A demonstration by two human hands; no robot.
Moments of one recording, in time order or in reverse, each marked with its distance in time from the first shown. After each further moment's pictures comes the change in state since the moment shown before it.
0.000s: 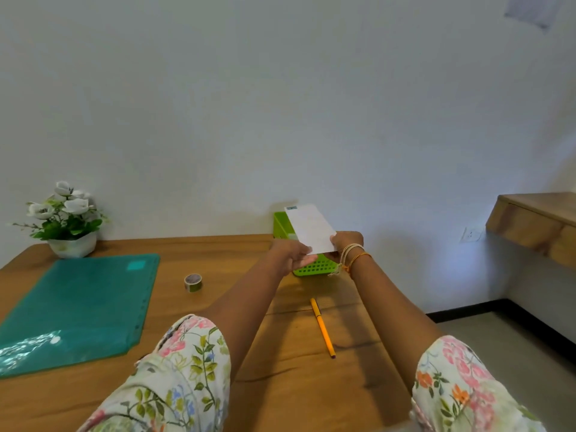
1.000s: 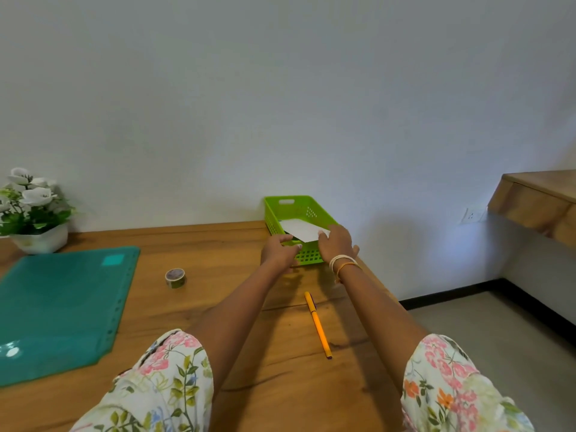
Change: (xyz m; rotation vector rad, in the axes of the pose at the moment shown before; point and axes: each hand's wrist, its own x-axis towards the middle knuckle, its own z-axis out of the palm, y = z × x) left_hand 0.066 -0.044 -0.007 0.347 0.200 0.240; right_hand 0.053 0.053 0.013 -0.782 0.165 -0.340
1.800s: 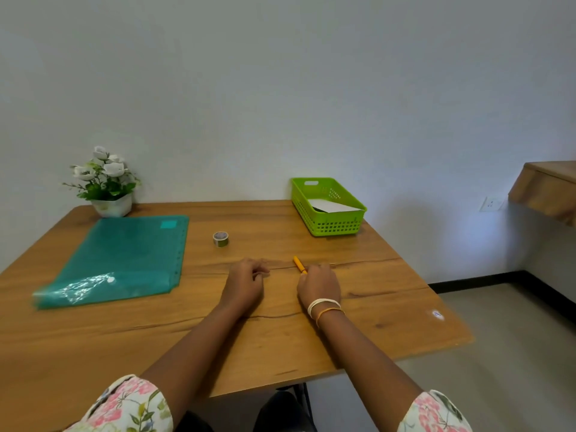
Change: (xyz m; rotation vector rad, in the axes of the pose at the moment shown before) left_hand -0.128 -0.112 -0.123 0.555 0.192 0.375; right_hand -0.195 -0.013 0.060 -0.245 -0.049 -0.142
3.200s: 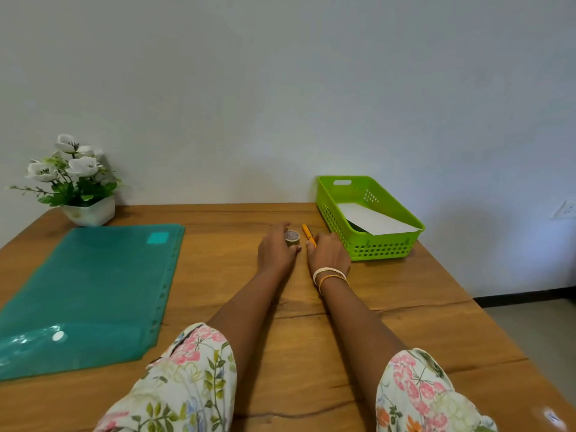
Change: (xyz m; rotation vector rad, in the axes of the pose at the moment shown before) left_hand 0.186 -0.022 0.067 -0.010 0.084 -0.144; right_hand 0.183 -0.047 0.066 0.055 0.086 -0.023
